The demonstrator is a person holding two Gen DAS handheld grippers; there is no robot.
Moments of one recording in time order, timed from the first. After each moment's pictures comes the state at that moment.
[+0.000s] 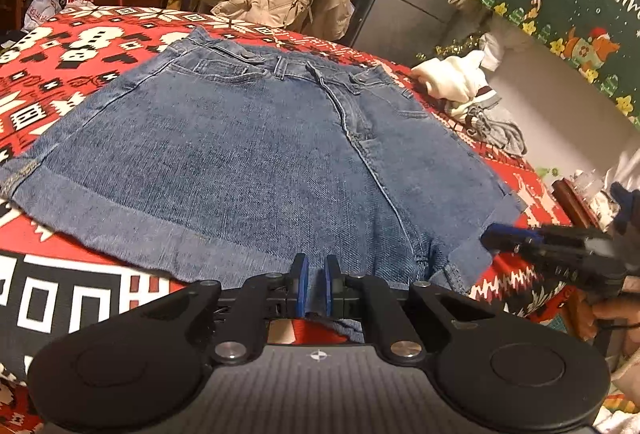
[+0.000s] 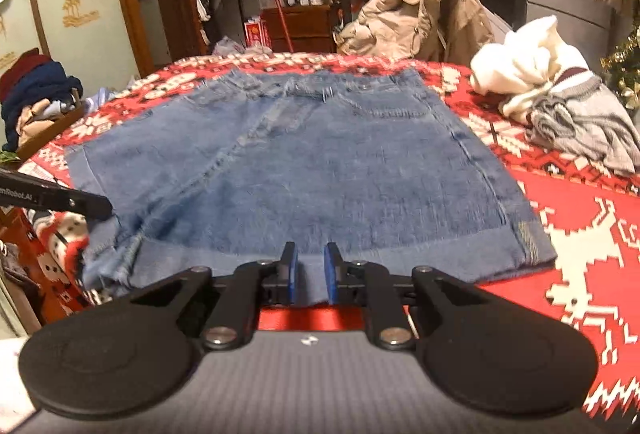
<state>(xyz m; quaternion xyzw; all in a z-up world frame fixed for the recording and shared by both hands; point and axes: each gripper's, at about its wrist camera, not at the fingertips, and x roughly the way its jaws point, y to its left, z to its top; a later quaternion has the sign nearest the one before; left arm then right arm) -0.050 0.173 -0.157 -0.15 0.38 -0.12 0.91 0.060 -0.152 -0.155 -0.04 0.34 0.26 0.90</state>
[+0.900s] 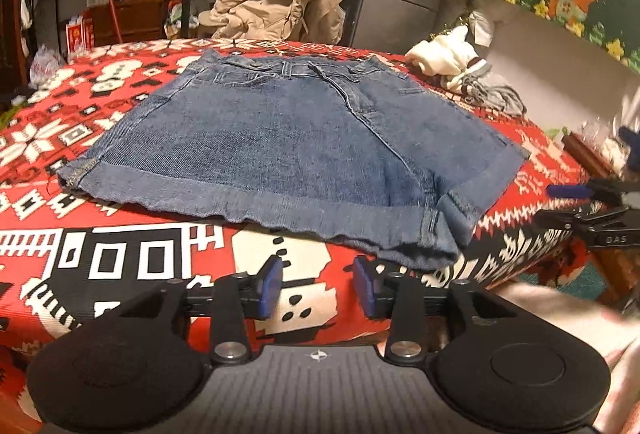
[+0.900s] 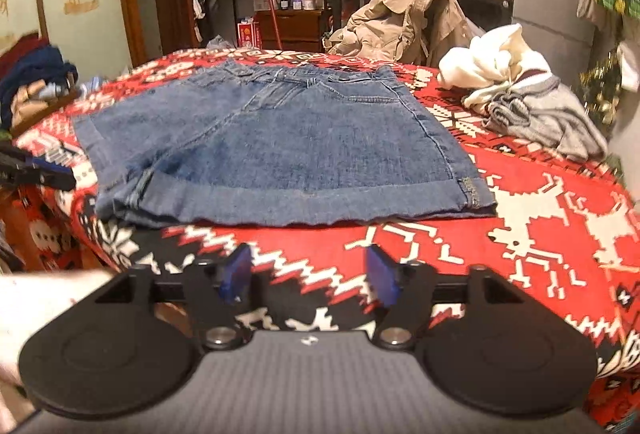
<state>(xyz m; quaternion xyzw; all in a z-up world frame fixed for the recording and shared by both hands) -0.109 0.173 -0.160 -0.04 0.35 -0.10 0.93 -0.005 -0.183 -0.155 -0.09 0.31 0.23 0.92</state>
